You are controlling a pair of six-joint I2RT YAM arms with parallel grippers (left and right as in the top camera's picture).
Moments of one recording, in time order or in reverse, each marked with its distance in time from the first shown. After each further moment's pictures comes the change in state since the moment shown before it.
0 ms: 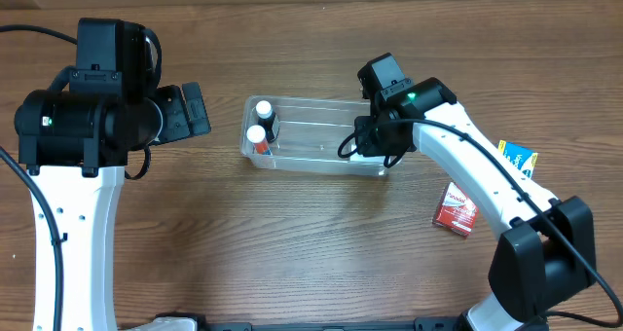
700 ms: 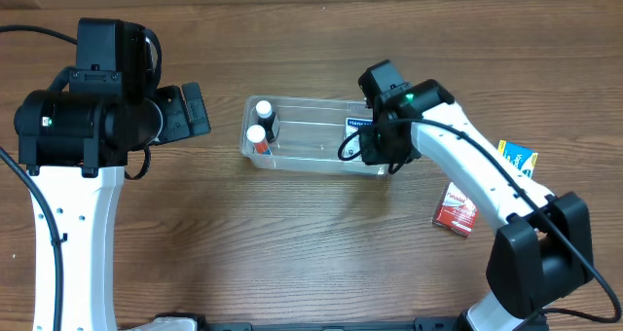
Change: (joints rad) left arm 0.000 0.000 0.000 -0.002 0.000 0.000; right arm -0.001 0.013 0.031 -0.117 0.053 -0.003
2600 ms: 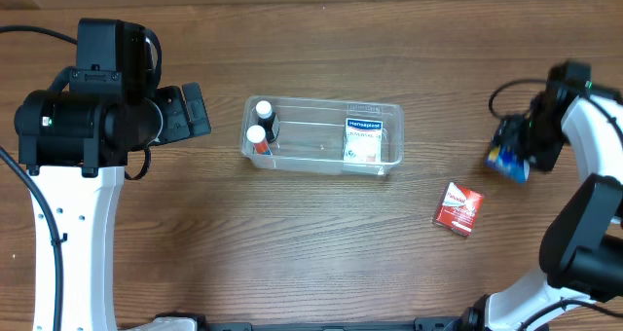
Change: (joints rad) left arm 0.000 0.000 0.000 -0.001 0.003 0.000; right arm -0.750 0.050 -0.025 0.047 -0.064 -0.156
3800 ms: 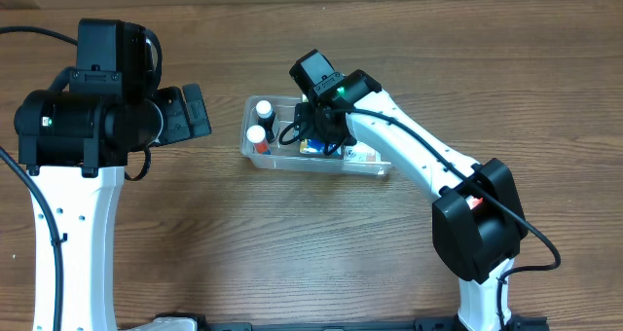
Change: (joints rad) left arm 0.000 0.000 0.000 -0.007 0.003 0.000; right arm 0.925 0.217 0.282 0.119 0.061 0.460
